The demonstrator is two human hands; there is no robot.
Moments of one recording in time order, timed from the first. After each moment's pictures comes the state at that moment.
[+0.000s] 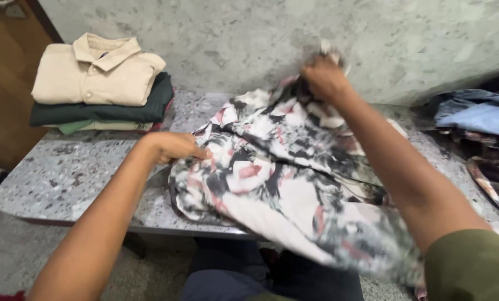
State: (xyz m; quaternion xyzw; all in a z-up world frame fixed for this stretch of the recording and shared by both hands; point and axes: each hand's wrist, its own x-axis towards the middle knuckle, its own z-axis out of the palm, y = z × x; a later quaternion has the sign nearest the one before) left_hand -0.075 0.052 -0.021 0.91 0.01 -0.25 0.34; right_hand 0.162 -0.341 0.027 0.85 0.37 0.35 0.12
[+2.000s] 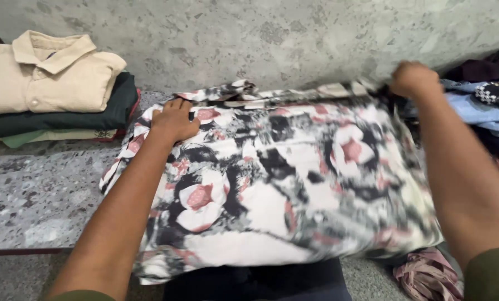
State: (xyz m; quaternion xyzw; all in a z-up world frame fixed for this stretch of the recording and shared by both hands) left_hand 0.021 0.001 -0.041 1.00 0.01 0.05 0.07; right_hand 0.200 -0.630 0.019 0.99 -0.01 0.01 0.12
